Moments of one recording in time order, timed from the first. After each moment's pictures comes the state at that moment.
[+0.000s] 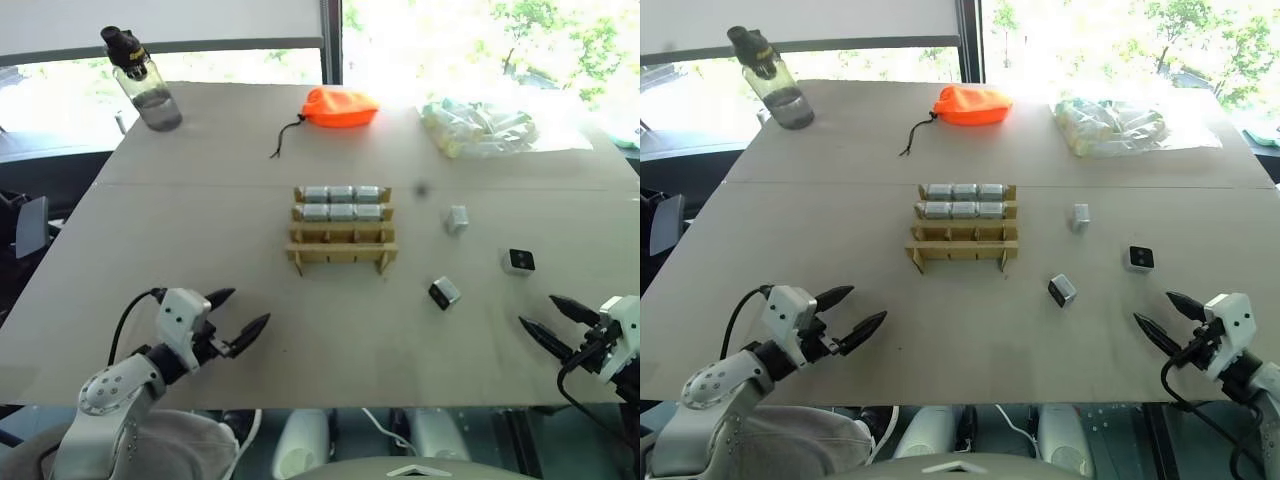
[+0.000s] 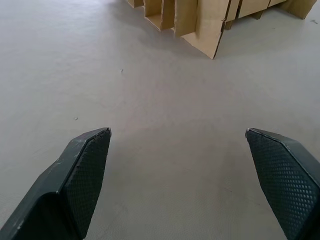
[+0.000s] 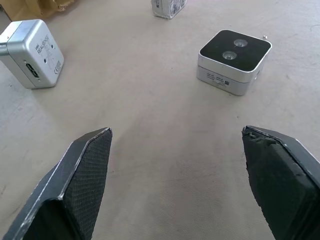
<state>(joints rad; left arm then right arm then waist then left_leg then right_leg) 0.32 0.58 0.27 -0.29 -0.38 0.20 -0.76 0.32 -0.59 -0.40 -0.08 0.52 0.11 0.90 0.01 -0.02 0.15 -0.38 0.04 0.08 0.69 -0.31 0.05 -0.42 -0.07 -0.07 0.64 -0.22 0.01</state>
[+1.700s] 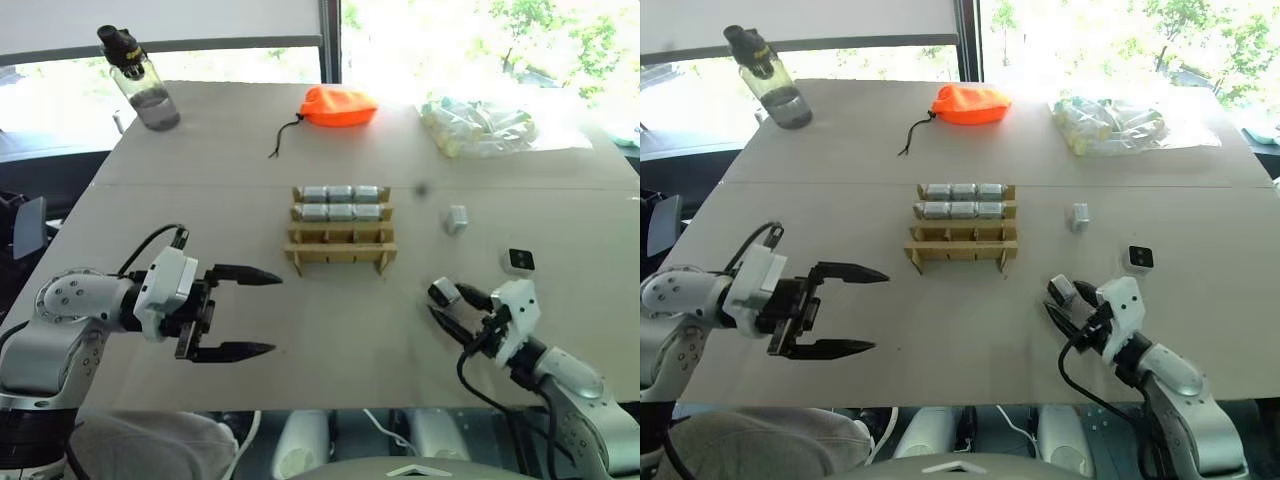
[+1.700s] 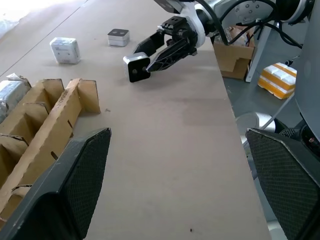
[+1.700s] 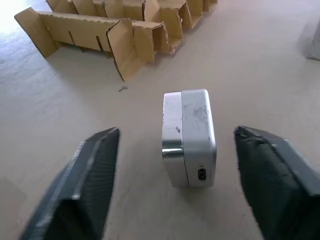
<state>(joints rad) -0.01 0.94 0.23 -0.28 -0.67 0.21 -1.49 0.27 -0.39 -0.03 -0.49 0.42 0.36 0.54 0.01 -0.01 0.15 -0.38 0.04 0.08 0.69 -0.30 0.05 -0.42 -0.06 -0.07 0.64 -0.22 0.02</state>
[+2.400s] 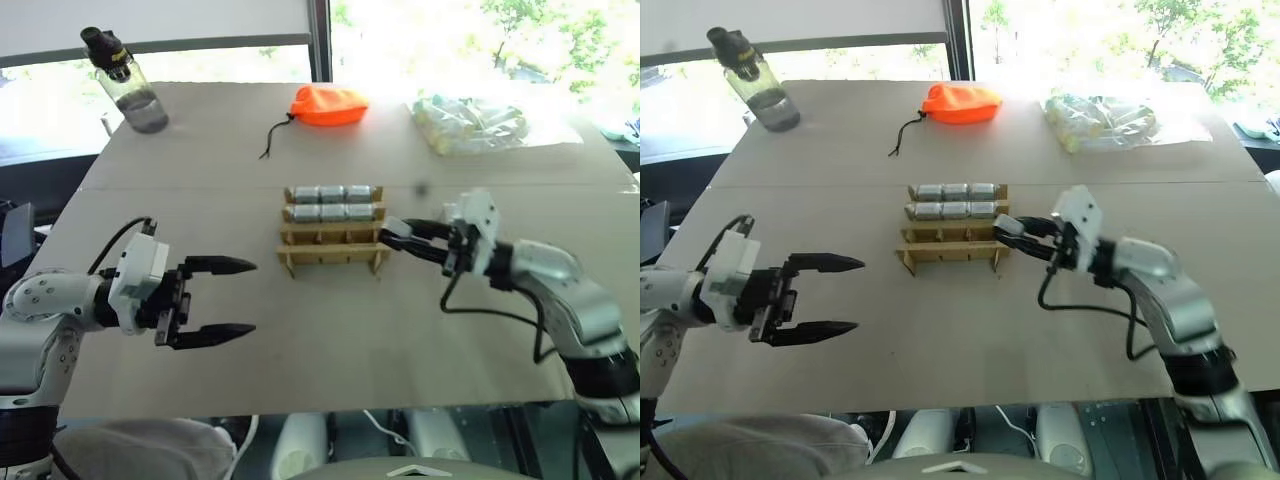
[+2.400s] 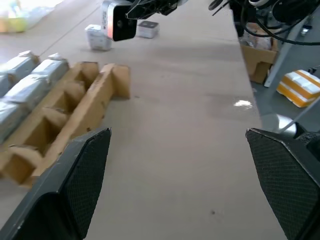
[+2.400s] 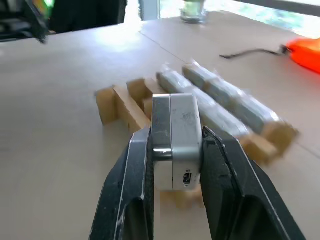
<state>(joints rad) 0.01 0.95 0.36 -0.18 -0.69 0.26 -1.45 -0.54 -0.47 0.17 -0.12 0.44 0.39 0.94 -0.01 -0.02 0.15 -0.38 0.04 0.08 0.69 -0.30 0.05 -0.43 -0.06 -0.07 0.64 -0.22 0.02</state>
